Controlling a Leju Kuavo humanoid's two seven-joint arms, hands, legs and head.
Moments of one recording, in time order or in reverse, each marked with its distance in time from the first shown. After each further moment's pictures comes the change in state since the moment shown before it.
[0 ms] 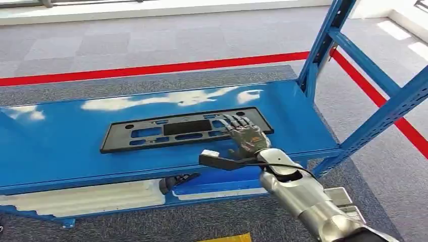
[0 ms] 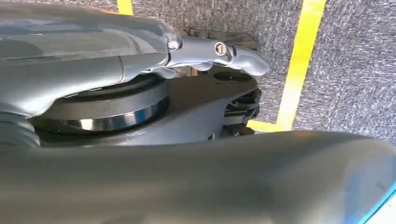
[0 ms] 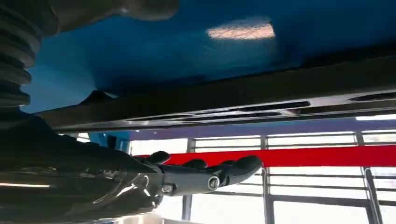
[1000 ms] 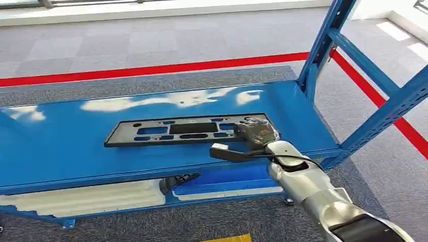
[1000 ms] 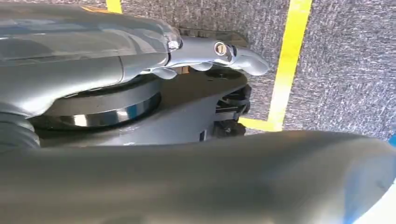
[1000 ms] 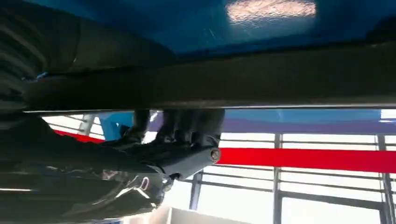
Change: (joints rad) left arm -0.003 -0.002 -0.004 0.001 0.003 -0.008 -0.034; right arm -0.094 -0.012 -0.052 0.171 0.060 -0.032 -0.055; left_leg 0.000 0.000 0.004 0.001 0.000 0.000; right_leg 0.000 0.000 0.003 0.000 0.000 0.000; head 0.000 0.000
